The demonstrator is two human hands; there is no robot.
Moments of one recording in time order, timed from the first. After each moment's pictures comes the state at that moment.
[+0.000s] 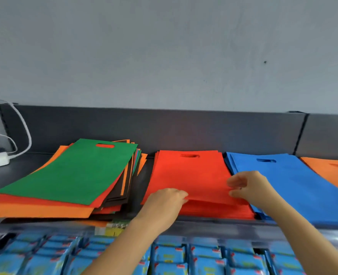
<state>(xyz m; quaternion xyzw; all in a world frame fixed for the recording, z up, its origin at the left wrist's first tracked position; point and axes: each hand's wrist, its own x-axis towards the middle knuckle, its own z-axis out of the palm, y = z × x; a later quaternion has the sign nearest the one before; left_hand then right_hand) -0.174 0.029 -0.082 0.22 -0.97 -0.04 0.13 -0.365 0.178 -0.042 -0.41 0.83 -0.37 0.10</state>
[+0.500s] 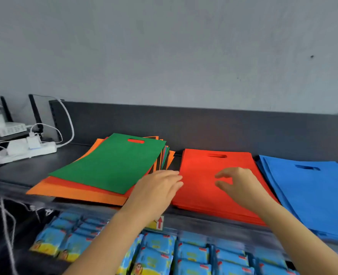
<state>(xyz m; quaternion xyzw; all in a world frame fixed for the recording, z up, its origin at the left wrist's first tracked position) -0.098 0.013 -0.049 0.27 -0.93 0.00 0.26 -0.306 0.115 -0.037 -0.55 0.79 -0.27 -0.02</state>
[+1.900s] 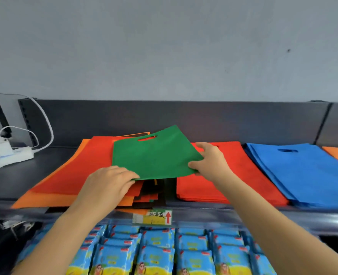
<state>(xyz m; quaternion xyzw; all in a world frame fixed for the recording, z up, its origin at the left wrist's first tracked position) 0.000 -0.063 -0.051 0.22 -0.92 0.13 0.31 -0.228 0.053 -0.022 -0.40 0.78 -0.48 0.12</state>
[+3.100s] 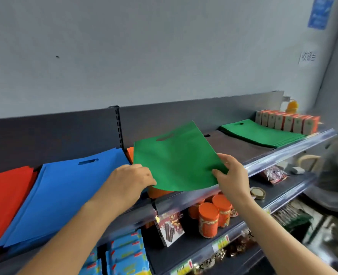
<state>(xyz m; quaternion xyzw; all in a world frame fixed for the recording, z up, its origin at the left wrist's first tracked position) -0.491 0.318 -0.032 -0.13 -0.95 0.10 0.27 -0.604 0.555 -0.055 -0.13 0.81 -0.56 -0.14</state>
